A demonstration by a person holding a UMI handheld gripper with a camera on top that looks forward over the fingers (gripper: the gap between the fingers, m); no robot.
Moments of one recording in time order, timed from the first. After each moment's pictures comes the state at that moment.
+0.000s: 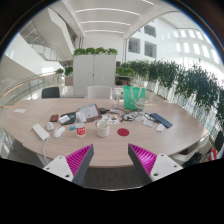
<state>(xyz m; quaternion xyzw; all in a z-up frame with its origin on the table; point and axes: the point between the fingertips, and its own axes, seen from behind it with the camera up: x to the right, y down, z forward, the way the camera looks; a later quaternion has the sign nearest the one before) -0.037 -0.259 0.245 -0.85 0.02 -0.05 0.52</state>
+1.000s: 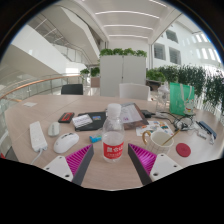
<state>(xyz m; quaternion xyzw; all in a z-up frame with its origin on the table) -0.208 0.021 0.077 -0.83 -0.09 0.05 0.55</state>
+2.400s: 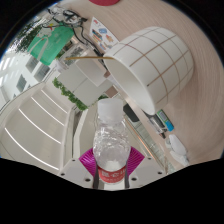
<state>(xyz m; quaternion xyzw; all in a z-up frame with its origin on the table) -0.200 0.118 0.192 -0.45 0.51 0.73 0.09</state>
